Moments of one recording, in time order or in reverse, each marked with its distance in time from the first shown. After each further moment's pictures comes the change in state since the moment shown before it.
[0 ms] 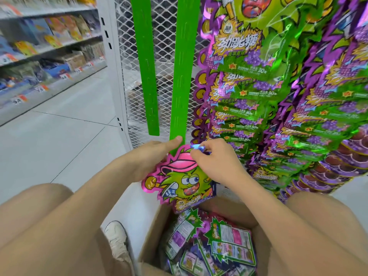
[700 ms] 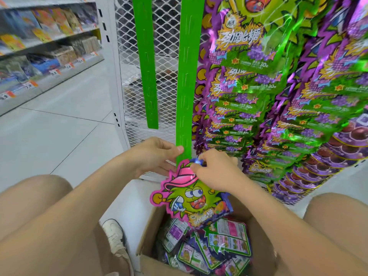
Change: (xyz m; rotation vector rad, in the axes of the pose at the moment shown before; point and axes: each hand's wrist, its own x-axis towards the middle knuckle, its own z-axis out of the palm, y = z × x) left_hand -0.014 -0.017 -0.005 0.118 -0.105 0.183; right_hand -0.028 -0.005 0.010 -0.403 -0.157 0.120
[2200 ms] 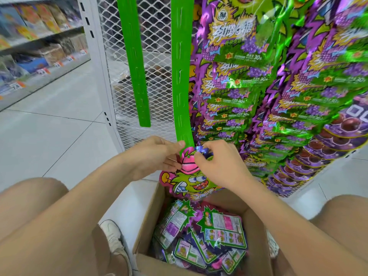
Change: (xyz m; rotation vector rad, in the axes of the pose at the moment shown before) left_hand 0.004 0.011 0.024 -0.147 -0.038 0.009; right_hand -0.004 0.026 -0.006 0.171 0.227 -0.090
